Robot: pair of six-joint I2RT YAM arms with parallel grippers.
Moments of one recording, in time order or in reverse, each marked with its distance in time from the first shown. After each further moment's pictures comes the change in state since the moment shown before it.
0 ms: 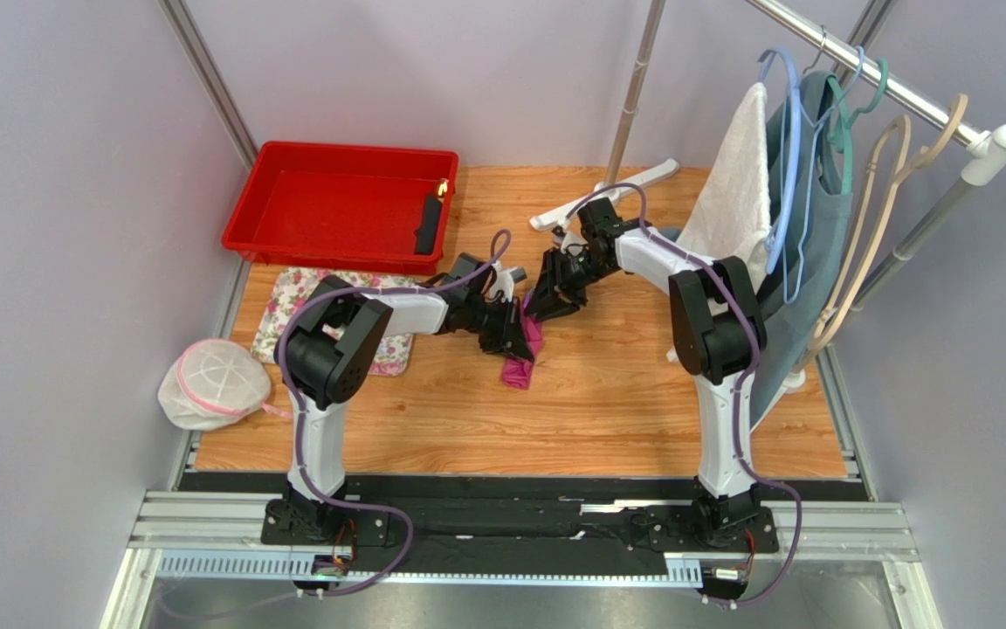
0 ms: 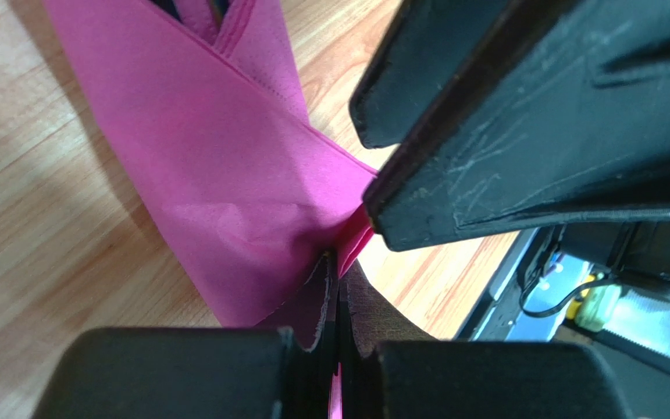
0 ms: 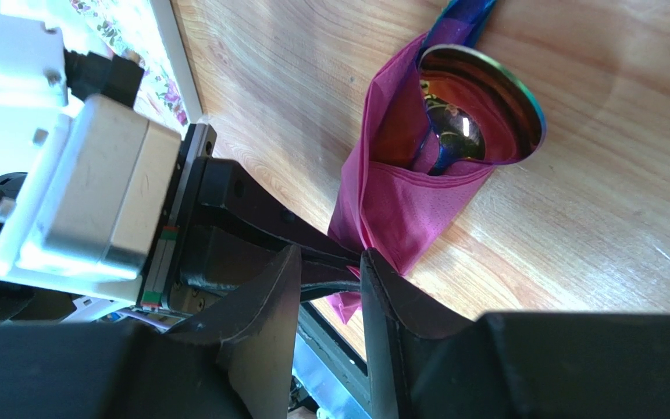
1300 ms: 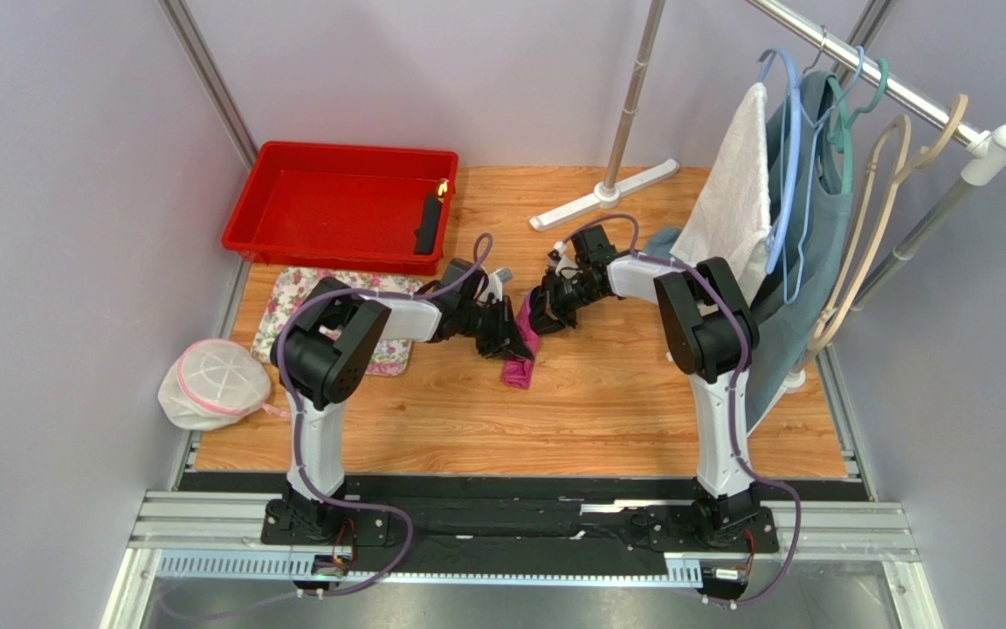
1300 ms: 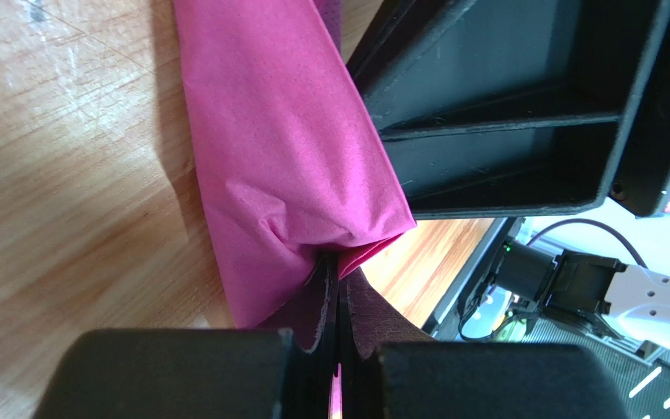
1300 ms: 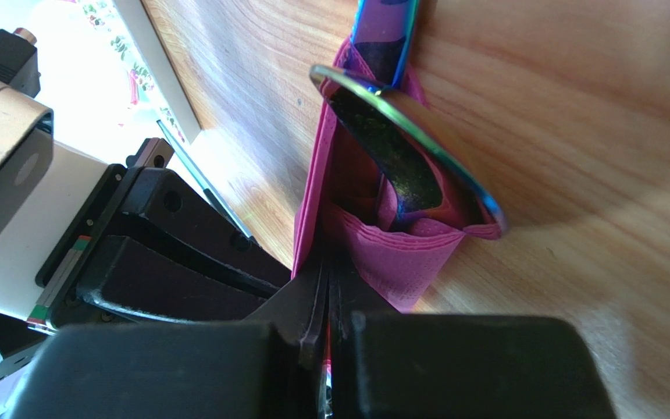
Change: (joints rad) left arm 0.018 -0.014 -0.084 0.148 0.008 -0.232; right arm 0.034 0.033 -0.192 0.300 -0.050 0.181
